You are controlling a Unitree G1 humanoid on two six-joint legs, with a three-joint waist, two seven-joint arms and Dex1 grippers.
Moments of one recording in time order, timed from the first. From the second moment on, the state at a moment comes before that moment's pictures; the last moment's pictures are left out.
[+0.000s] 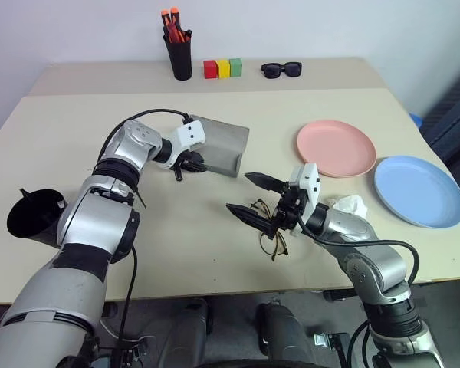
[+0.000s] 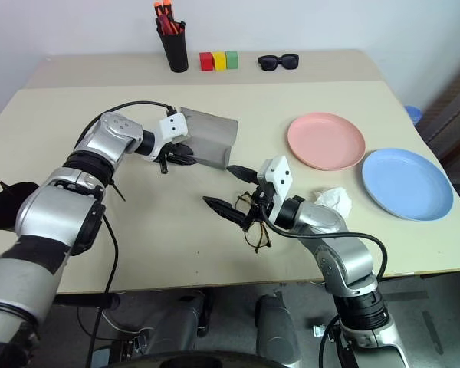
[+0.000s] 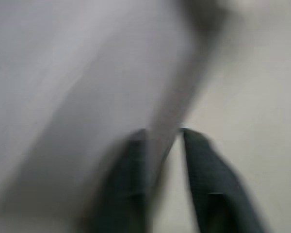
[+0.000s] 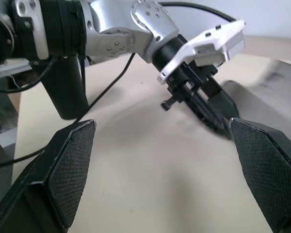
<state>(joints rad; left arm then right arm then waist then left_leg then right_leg) -1.26 0.40 -0.28 1.28 0.21 -0.10 -1.18 -0.24 -0.37 0.11 -0.39 0.53 0.48 0.71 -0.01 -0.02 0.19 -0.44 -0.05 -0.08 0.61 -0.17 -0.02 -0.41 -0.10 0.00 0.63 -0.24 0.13</state>
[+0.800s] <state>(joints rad) -0.79 0.61 -0.22 0.10 -0.02 0.61 -1.47 -0.27 -0.46 0.09 -0.36 0.54 0.52 0.76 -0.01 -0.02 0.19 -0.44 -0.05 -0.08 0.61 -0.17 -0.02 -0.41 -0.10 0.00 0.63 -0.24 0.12</state>
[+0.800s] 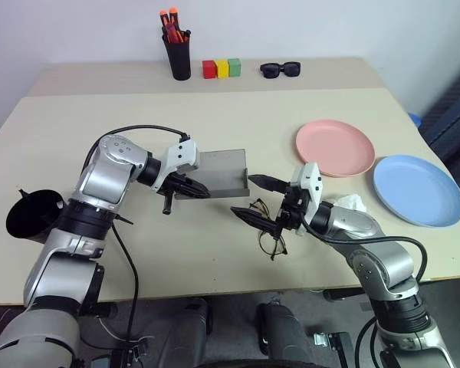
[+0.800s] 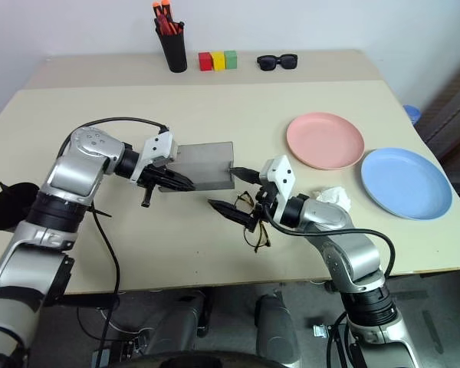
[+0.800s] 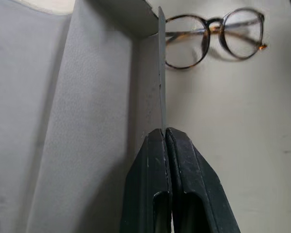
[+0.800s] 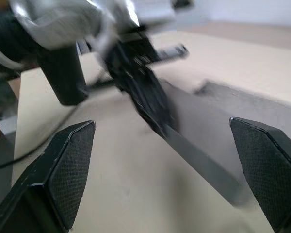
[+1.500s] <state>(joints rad) -0.61 0.59 -0.17 -0.10 -0.20 0.69 -1.19 -0.36 -0.71 0.04 -0.28 0.54 0.79 0.84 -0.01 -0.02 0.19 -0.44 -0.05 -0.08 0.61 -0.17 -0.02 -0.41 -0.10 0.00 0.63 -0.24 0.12</state>
